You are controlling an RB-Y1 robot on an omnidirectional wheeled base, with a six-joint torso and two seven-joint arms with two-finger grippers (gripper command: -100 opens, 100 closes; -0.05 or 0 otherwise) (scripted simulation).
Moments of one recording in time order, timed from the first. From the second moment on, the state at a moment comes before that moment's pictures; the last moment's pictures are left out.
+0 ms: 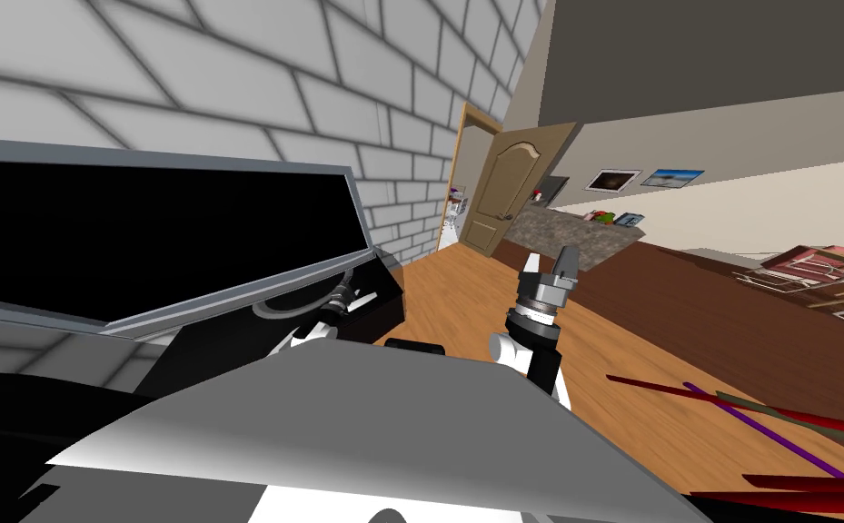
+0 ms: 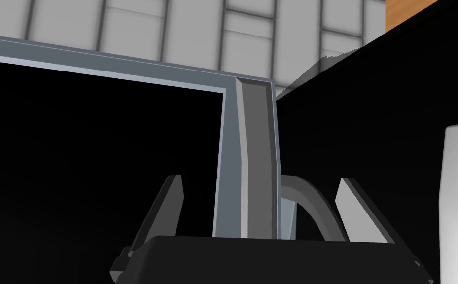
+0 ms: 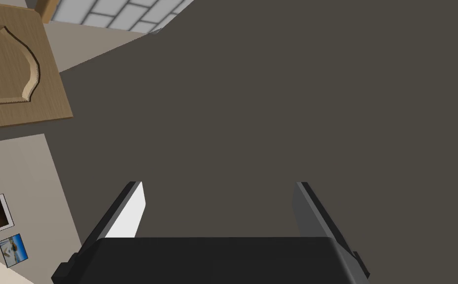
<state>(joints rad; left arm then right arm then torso) 0.42 0.37 0.01 -1.69 0.36 -0.08 0.23 0.46 0.00 -0.07 -2.29 -0.03 -0.56 0.14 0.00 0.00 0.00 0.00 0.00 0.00</state>
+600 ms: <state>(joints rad) 0.41 0.42 0.03 -1.55 0.47 0.06 0.22 0.46 0.00 -0.07 -2.29 -0.03 -0.56 0.14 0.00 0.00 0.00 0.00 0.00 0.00</state>
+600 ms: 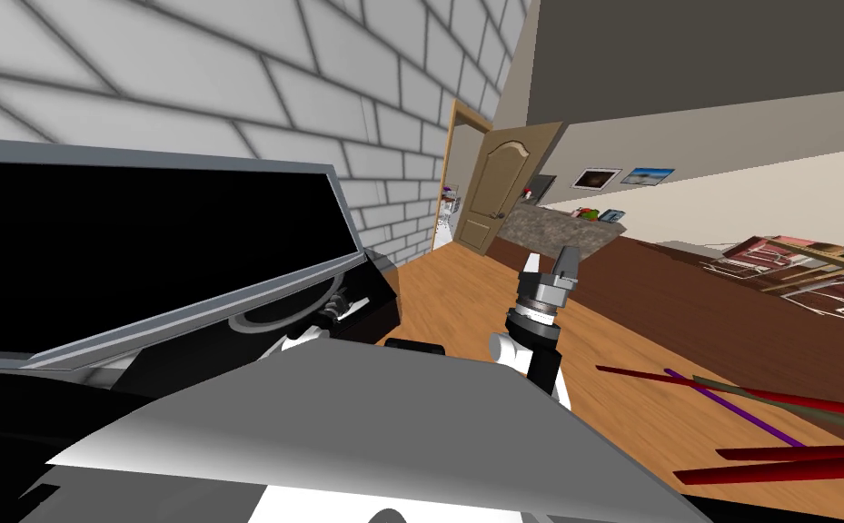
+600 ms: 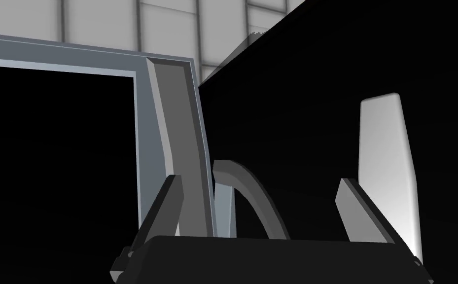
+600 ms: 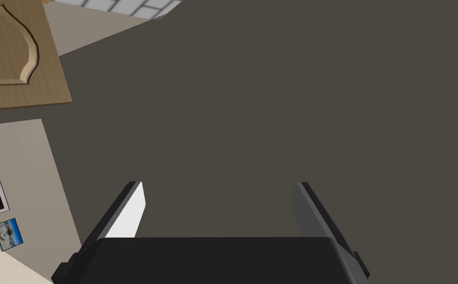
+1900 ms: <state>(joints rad) 0.38 0.54 0.05 -1.26 0.69 0.34 0.23 0.46 0.00 -0.07 -2.29 -0.03 -0.56 0.14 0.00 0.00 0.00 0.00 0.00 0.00</state>
